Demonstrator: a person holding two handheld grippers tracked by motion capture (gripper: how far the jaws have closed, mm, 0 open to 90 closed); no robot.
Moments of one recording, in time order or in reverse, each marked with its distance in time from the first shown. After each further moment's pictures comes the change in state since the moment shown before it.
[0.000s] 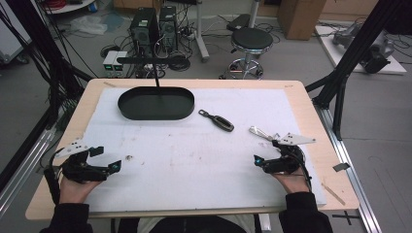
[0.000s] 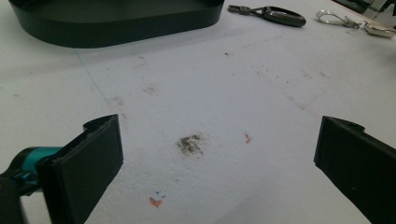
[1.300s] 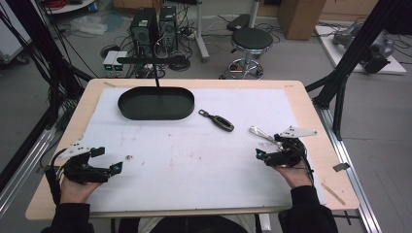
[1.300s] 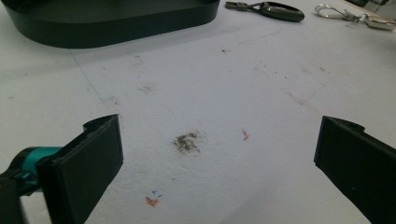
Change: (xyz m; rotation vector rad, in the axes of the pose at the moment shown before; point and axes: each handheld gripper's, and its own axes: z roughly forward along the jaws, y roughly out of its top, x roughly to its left) left arm -0.004 -0.001 0.001 0.007 -0.002 0.026; right arm -0.012 0.015 0.001 0.011 -0.024 0.004
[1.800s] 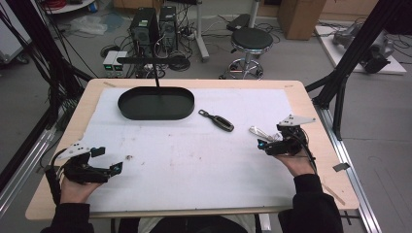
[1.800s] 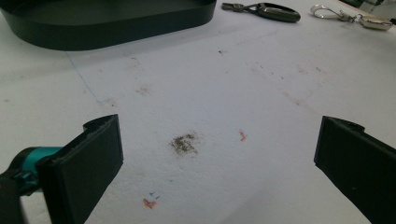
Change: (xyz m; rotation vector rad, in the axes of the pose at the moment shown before) left arm 0.000 0.000 0.000 -0.003 -0.011 0.007; right arm -0.013 0.031 0.002 0.041 -0.053 -0.063
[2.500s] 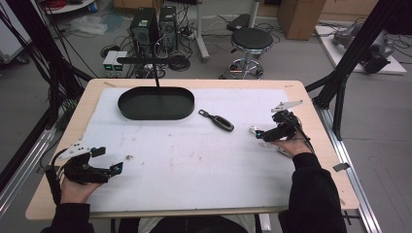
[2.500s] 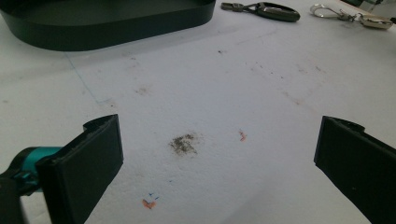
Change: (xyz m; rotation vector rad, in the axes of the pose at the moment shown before) left arm -0.001 0.000 0.000 -0.002 -0.001 0.003; right arm -0.036 0.025 0.041 0.147 0.047 -0.057
